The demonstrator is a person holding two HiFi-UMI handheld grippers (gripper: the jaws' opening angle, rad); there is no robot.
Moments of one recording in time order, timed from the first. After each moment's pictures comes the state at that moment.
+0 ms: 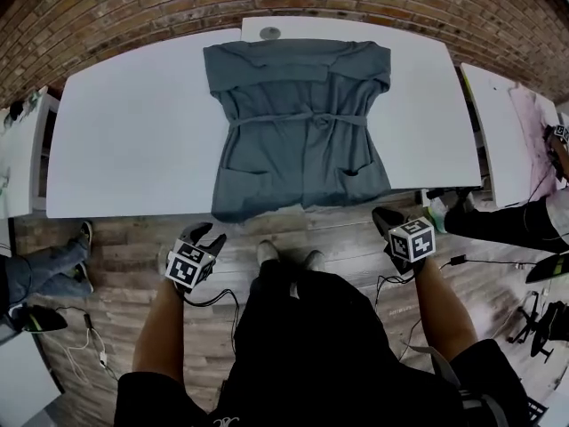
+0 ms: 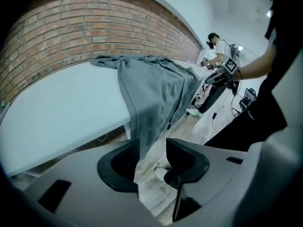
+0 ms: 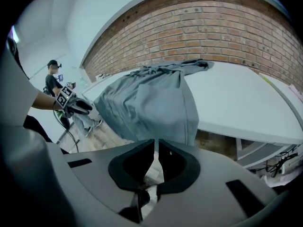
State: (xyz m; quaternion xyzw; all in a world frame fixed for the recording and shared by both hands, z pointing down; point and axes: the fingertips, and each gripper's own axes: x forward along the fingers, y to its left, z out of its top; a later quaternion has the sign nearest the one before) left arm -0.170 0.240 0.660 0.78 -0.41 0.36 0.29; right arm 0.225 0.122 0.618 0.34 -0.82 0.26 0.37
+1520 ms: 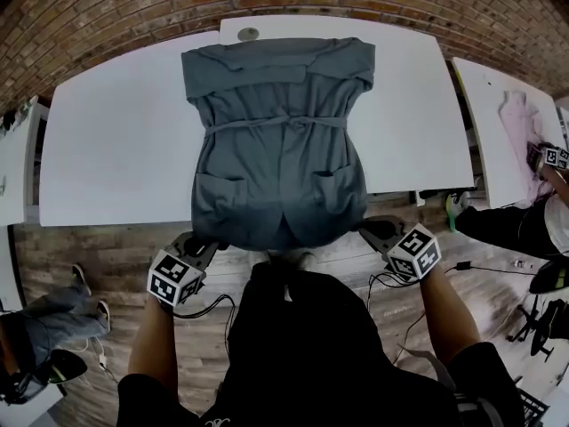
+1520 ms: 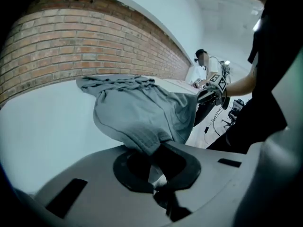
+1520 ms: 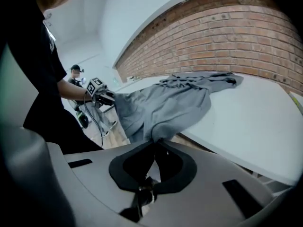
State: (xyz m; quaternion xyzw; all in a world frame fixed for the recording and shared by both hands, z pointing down) left arm -0.098 0.216 0.574 0.84 -0.39 0.27 0.27; right arm 0.211 0.148 0.563 0.17 -0.90 0.21 0.34
